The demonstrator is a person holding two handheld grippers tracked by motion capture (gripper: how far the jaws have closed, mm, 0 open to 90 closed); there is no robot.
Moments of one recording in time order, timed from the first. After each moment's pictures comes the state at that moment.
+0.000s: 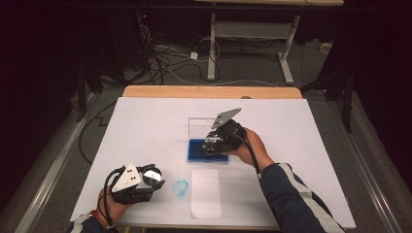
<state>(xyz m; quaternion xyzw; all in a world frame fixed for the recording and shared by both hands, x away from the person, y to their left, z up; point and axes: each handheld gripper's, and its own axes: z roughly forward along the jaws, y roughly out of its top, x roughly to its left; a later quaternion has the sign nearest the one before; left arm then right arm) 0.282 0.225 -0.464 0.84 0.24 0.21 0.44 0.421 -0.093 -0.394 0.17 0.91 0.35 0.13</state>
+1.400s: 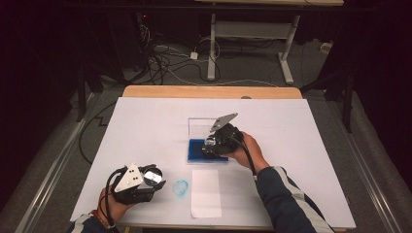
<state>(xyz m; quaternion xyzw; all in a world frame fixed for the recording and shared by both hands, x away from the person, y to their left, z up) 0.283 0.222 -0.465 0.85 0.24 0.21 0.43 0.432 -0.091 -0.423 0.19 0.91 0.34 0.13</state>
